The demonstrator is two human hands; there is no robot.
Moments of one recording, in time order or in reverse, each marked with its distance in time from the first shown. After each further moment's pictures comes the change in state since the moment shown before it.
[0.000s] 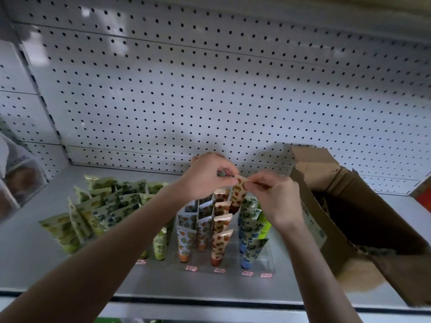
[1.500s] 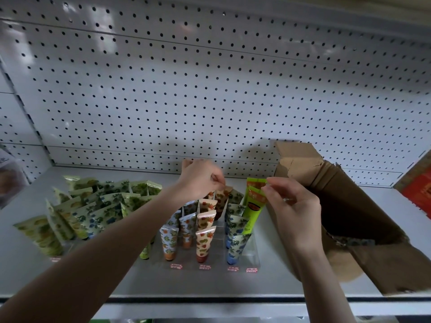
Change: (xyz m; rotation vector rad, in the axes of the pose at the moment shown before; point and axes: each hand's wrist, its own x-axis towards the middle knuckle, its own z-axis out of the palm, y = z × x) left_hand 0.014 -0.002 0.035 0.255 -0.074 -0.125; right_hand -0.037 0.017 -0.040 0.299 0.175 0.198
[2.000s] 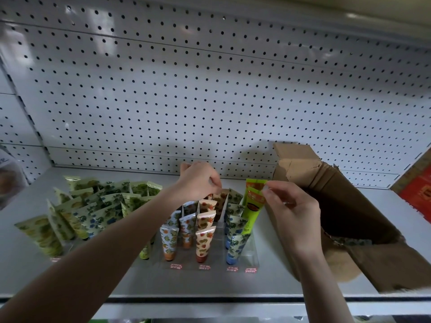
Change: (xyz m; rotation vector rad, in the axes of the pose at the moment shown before) left_hand -0.003 0.001 -0.003 0.000 -0.081 -0.067; right_hand -0.007 -0.004 -0.003 -0.017 0.002 0.019
